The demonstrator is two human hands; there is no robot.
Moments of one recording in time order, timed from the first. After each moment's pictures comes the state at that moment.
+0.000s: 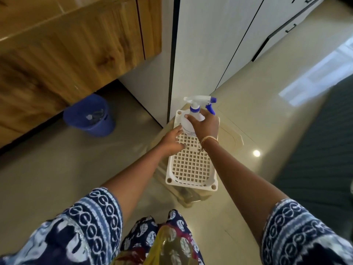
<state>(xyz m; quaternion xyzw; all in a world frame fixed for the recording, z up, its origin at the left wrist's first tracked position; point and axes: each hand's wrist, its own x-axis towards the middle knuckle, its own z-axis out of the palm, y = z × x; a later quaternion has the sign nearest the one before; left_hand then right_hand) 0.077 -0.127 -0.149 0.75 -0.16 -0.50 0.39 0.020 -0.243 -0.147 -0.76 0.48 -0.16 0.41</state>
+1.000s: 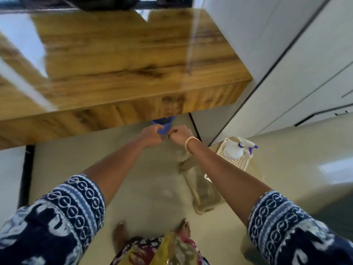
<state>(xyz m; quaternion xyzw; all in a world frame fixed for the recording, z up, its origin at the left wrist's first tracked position) 0.107 0.178 0.095 0.90 -0.09 -0.29 0.30 0.081 0.034 0.086 -0.87 0.19 0.21 0.39</state>
